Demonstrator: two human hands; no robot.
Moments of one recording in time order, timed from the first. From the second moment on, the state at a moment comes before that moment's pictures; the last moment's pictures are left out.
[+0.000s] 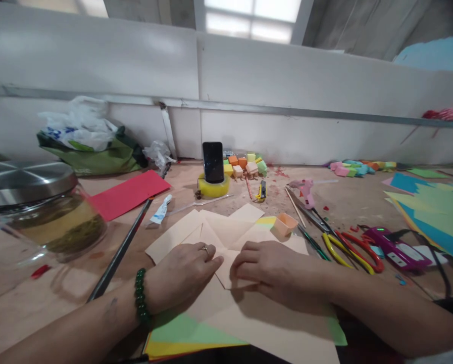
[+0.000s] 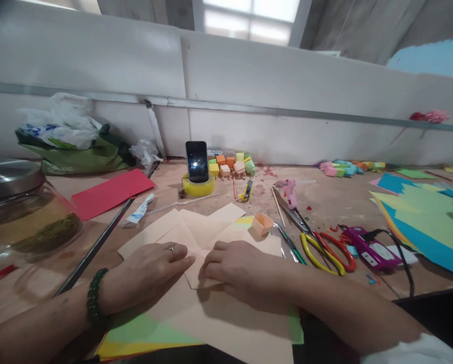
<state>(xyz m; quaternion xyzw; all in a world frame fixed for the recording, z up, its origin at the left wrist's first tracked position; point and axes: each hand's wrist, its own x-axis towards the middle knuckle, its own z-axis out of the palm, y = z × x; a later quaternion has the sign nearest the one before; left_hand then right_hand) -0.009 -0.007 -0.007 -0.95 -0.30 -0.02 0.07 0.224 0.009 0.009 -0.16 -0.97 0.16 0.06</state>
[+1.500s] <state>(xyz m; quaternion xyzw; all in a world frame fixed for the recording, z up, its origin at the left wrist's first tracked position) -0.004 -0.031 0.010 -0.96 -0.27 0.02 -0.03 0.215 0.035 -0.018 -0.40 -0.84 0.32 0.17</state>
